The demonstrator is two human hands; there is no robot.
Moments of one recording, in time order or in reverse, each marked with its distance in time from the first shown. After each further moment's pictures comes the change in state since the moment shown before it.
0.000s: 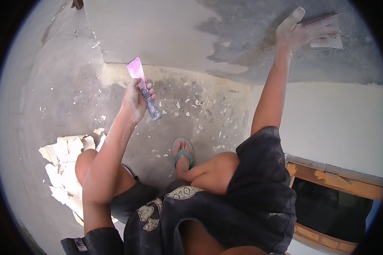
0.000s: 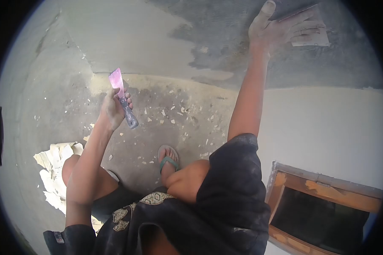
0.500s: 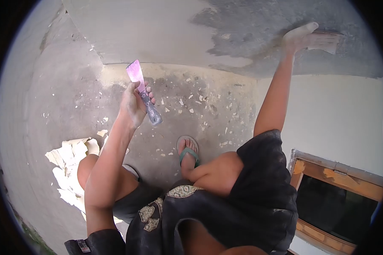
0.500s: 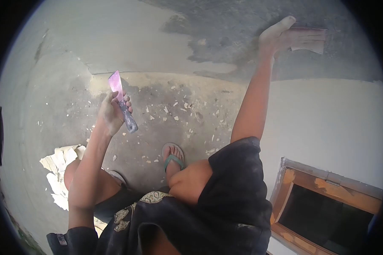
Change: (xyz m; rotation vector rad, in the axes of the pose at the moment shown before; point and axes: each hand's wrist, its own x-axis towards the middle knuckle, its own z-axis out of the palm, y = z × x) left_hand -0.004 -0.005 0.001 0.031 0.027 -0.062; right_hand -0.057 0.036 0.008 0.022 0.001 0.167
